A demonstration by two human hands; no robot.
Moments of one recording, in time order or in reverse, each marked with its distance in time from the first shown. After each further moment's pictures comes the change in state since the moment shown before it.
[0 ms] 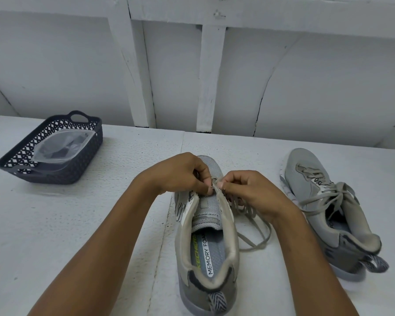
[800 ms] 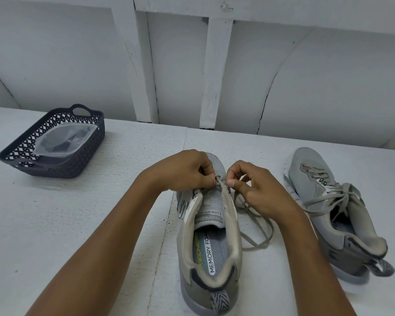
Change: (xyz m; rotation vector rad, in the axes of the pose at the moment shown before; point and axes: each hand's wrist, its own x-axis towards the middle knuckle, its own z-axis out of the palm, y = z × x) left_hand 0.000 0.003 0.003 0.195 0.074 0.026; right_hand -0.004 -0.002 -0.004 -0.430 0.109 -0.223
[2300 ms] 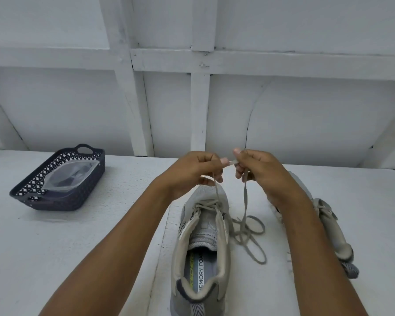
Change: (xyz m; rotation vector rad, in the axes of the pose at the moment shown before) left_hand 0.022 0.033 -0.007 -0.756 0.034 0.188; right_hand 0.017 -0.039 -0.057 0.364 0.196 0.042
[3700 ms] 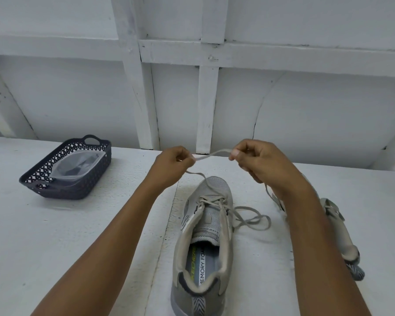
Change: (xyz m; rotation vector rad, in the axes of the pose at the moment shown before) left_hand -0.005 -0.039 -0.040 0.454 0.575 -0.042; right_hand -0.001 -0.017 0.001 -0.162 -0.057 -0.025
